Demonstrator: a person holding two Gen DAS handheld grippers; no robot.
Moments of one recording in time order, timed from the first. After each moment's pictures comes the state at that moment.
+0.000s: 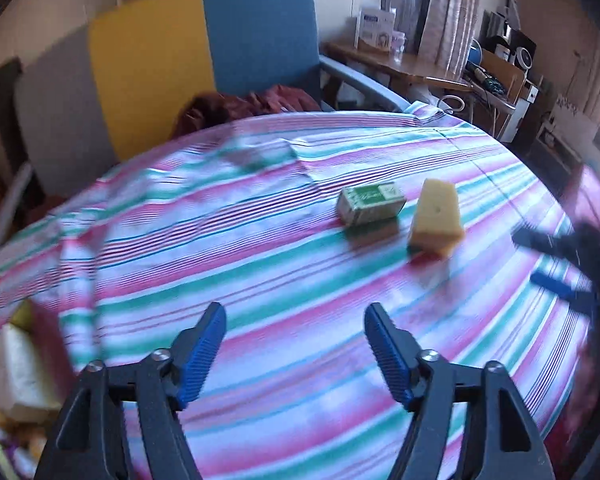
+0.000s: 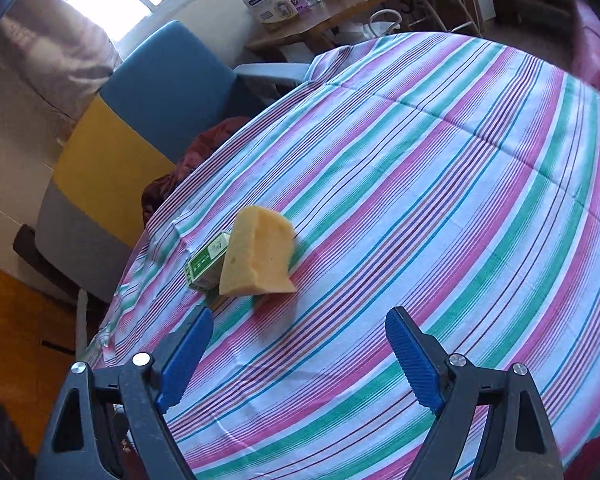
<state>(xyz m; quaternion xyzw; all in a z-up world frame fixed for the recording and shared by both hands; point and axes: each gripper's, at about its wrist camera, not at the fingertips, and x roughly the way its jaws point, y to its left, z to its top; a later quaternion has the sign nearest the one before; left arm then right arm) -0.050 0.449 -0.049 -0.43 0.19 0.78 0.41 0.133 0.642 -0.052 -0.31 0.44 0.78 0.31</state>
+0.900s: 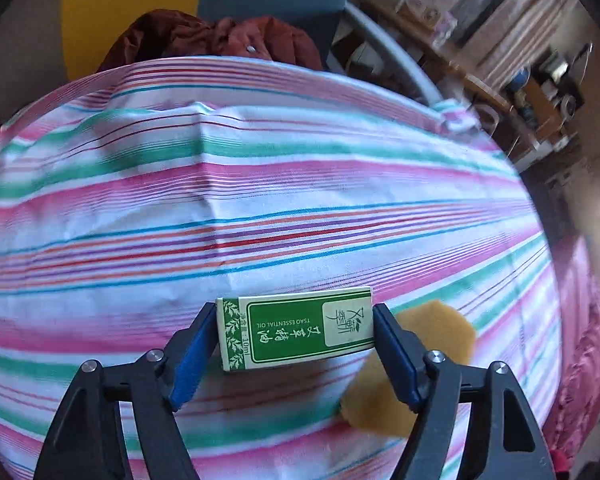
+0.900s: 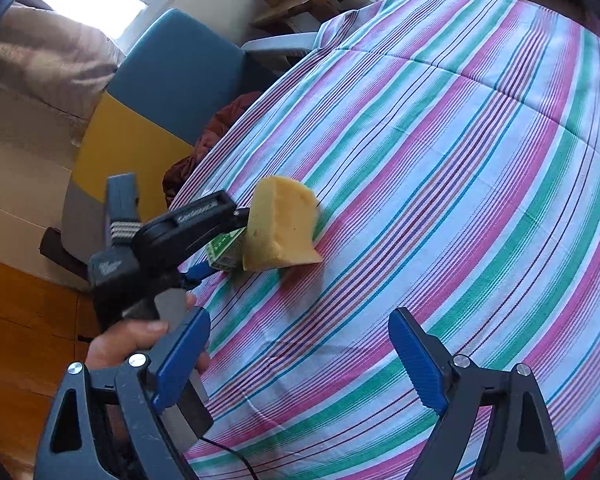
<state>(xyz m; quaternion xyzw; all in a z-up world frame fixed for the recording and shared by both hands) -0.102 0.592 -0.106 -0.57 0.09 0.73 0.37 0.138 0.642 -0.065 -0.31 0.51 0.76 0.25</state>
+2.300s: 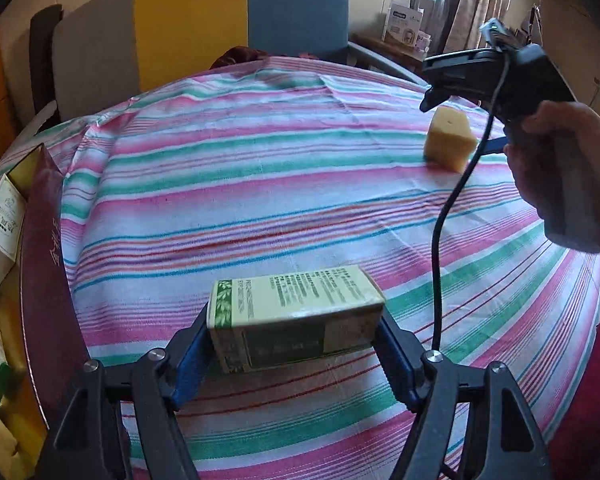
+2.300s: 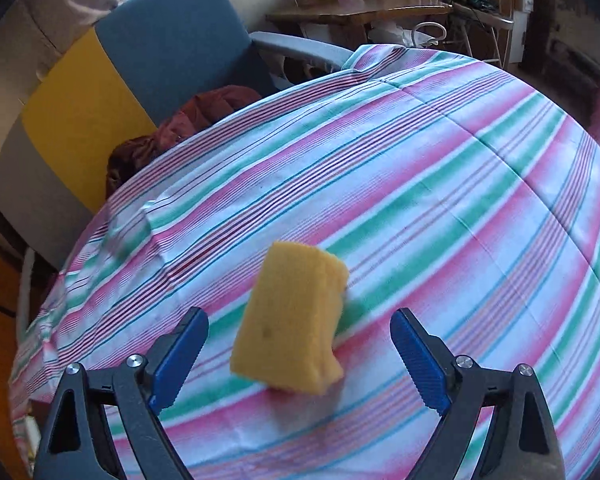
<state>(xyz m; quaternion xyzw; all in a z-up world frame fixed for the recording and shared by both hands) 0.015 0.354 -0.121 -0.44 0.16 0.80 0.37 0.012 0.669 -0.075 -0.40 0.34 0.78 0.35</state>
